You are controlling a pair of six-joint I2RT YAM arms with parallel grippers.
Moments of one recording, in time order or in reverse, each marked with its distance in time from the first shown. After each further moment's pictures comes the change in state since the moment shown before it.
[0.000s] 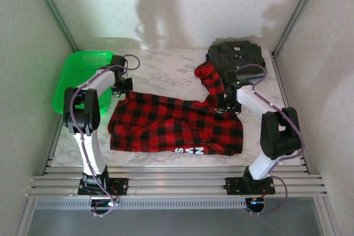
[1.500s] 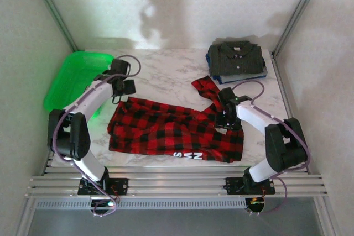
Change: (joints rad) left arm -0.131 -0.360 -0.214 0.053 -0.189 -0.136; right arm 0.076 -0.154 -0.263 0.033 -0.025 0.080
